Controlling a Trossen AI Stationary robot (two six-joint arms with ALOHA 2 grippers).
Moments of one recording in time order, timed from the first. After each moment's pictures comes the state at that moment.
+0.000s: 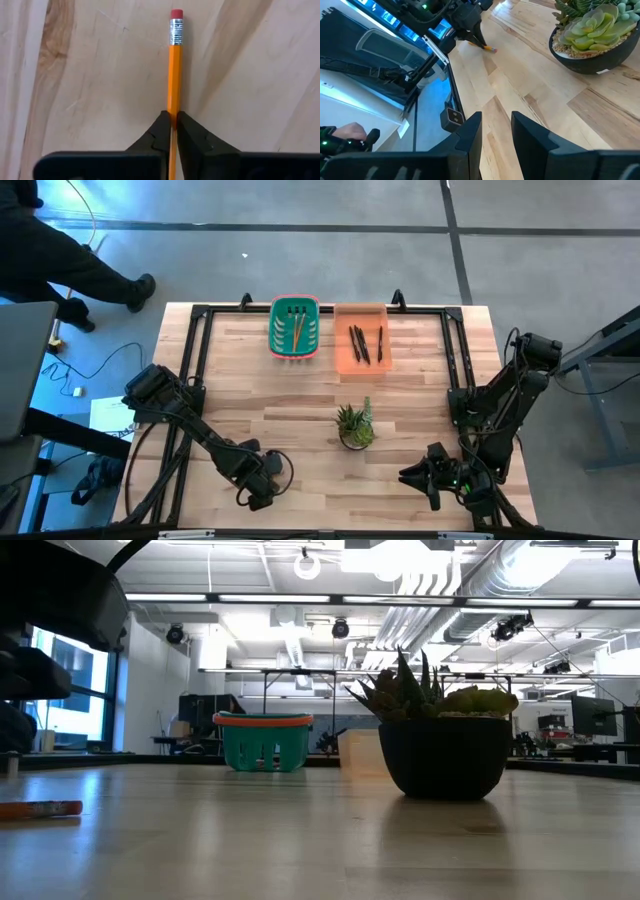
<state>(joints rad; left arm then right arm) -0.59 1.85 1.10 -0.67 -0.04 -1.02 1.15 1.37 0.69 -0.04 0.98 1.46</state>
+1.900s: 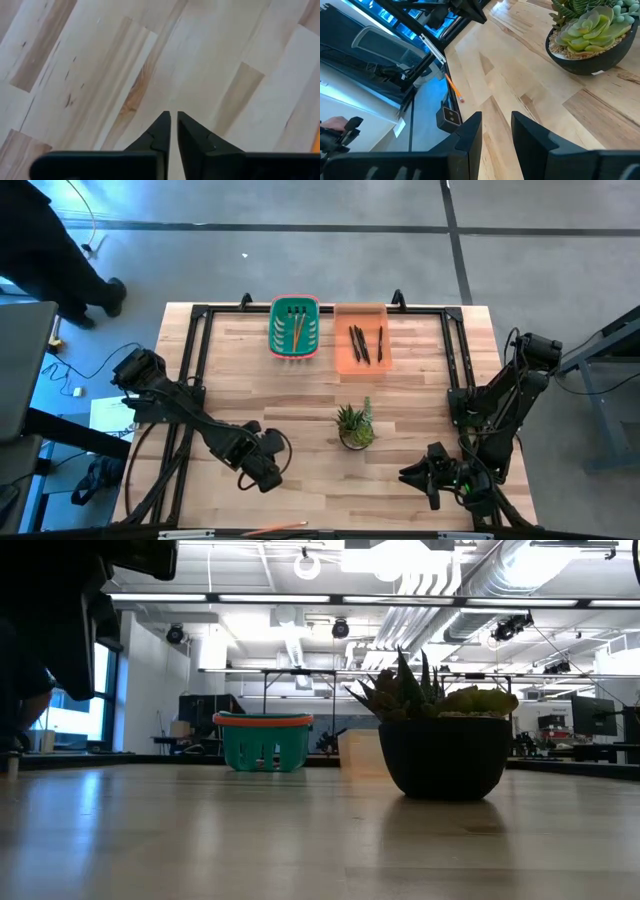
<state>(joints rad) -0.51 1.67 1.11 -0.76 -0.24 -1.07 1.15 1.37 0.69 -0.06 0.98 1.46</state>
